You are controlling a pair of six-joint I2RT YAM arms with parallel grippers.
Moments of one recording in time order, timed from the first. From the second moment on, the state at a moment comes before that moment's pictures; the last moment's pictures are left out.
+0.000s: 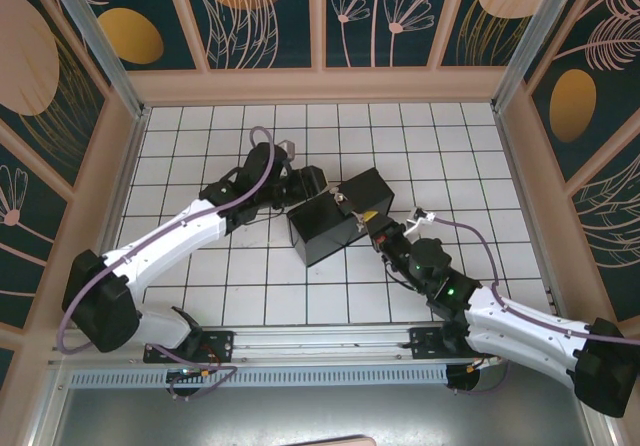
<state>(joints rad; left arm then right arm) -0.70 1.42 1.13 -0.32 0.14 -0.94 0.94 0.73 0.24 0.40 0.31 1.43</state>
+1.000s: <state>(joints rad) -0.63 1.65 1.37 -0.17 0.94 -0.70 0.46 0.76 0.50 0.18 -0.34 1.25</state>
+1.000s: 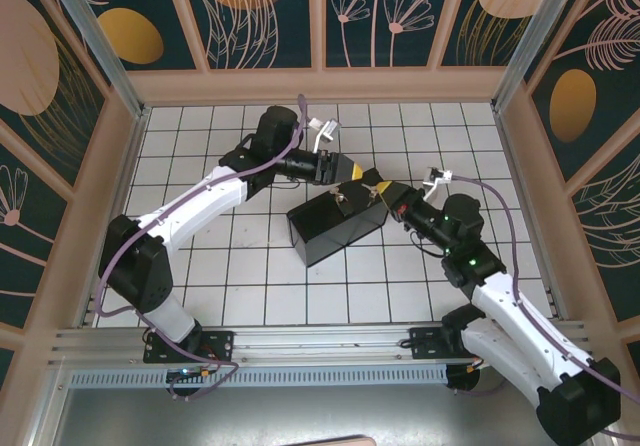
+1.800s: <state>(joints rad) -0.63 1.68 1.32 -0.08 0.98 -0.77 0.48 0.87 0.52 0.34 -0.40 1.24</state>
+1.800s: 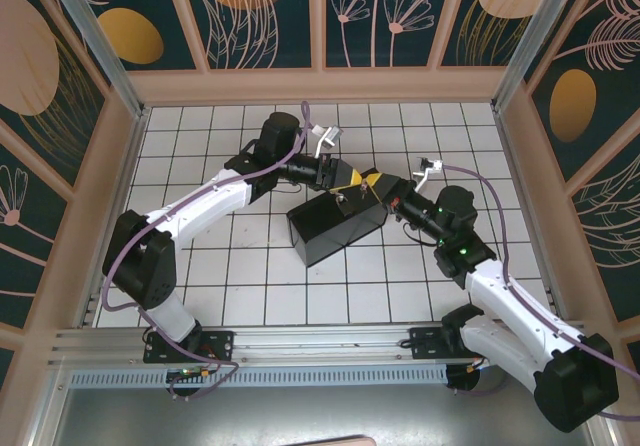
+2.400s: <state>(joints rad) -0.61 1.68 1.30 -0.02 0.99 -0.82 0.48 0.87 0.52 0.34 -0.40 1.24</state>
